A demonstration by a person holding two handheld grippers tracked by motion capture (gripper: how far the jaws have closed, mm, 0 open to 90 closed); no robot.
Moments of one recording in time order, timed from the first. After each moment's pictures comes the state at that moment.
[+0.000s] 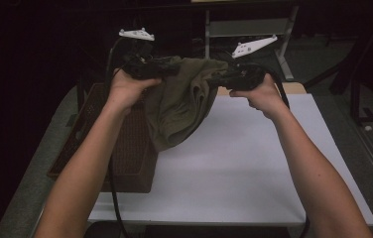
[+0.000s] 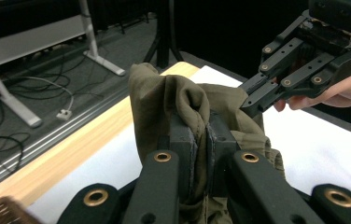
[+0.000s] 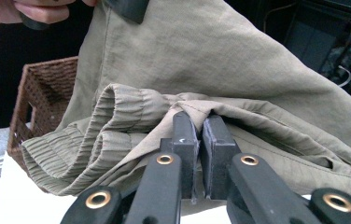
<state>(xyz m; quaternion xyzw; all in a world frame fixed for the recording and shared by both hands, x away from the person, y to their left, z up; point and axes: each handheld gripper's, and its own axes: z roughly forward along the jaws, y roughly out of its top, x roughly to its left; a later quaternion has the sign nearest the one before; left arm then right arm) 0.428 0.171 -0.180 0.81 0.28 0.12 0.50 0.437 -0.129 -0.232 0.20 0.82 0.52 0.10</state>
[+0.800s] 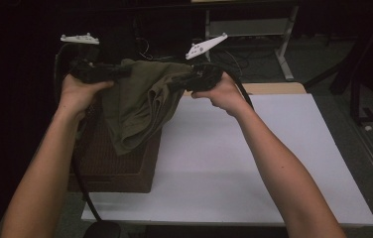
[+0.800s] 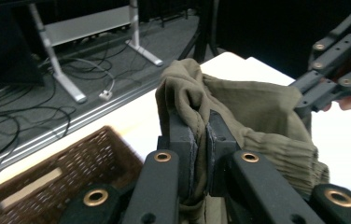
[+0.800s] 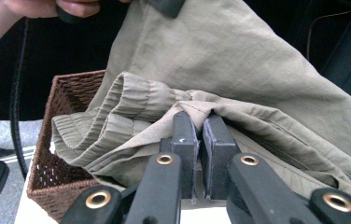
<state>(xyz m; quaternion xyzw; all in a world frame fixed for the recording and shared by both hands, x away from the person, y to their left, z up) 0.423 0.281 -0.184 0.79 0.35 0.16 0.48 0.440 -0.034 -0.226 0.15 0.84 0.52 0.06</state>
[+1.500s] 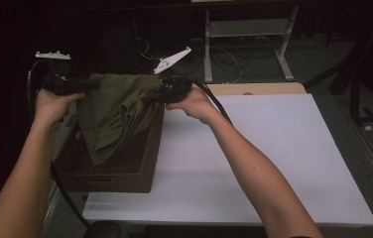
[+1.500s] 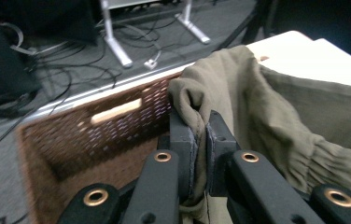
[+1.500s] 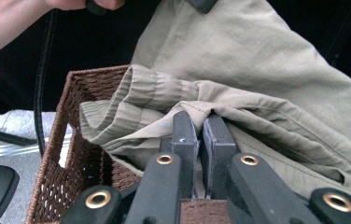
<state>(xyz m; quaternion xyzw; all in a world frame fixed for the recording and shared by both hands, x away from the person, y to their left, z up) 0.429 0.364 -0.225 0.77 0.45 0.18 0.42 0.439 0.036 -0.254 0.12 0.85 0.51 0.02</state>
